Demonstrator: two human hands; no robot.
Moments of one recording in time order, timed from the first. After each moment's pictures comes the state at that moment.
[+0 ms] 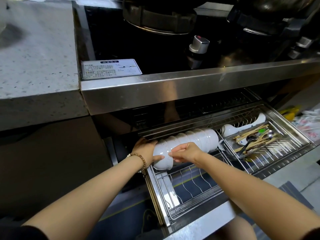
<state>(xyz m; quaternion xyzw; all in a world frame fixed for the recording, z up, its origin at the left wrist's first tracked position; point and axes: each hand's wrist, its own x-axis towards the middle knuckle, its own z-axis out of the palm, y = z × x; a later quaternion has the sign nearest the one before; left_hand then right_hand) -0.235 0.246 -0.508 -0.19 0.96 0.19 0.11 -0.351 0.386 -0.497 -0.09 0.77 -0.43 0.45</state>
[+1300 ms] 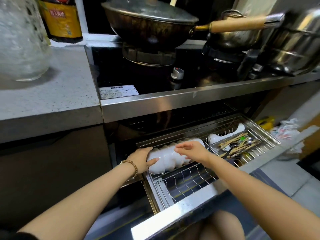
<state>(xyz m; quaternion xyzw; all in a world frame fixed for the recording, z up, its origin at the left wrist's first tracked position) -0.192 0.261 -0.461 -0.19 0.93 0.30 0.06 -0.326 0.435 -0.412 -0.24 0.82 -0.40 0.33</state>
